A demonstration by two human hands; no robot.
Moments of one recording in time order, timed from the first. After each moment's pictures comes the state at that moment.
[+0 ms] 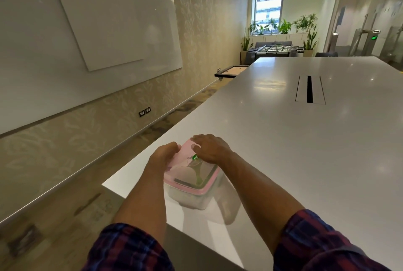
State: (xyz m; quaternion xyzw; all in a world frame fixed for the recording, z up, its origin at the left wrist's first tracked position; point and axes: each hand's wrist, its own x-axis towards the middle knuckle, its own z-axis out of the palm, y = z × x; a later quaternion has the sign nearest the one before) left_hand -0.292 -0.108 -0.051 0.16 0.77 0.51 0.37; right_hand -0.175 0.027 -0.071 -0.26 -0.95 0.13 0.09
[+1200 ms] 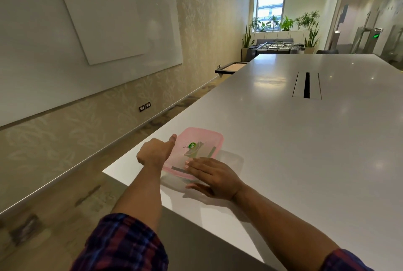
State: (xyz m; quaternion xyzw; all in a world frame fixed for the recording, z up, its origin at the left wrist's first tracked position) left_hand -0.295 -0.118 -0.080 0.20 0.97 0.16 0.01; right_hand -0.088 -0.034 -0.148 0.11 -0.87 -0.04 0.48
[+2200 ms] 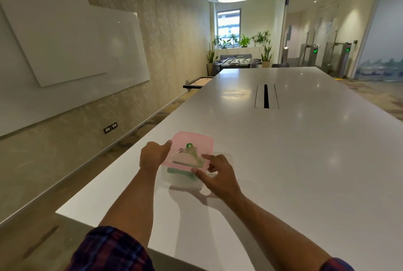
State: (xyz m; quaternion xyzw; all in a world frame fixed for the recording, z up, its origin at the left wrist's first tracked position) left_hand -0.245 -0.047 -0.041 0.35 0.86 0.35 0.12; right_hand -0.036 0.016 -0.137 -0.31 -0.78 0.32 0.44
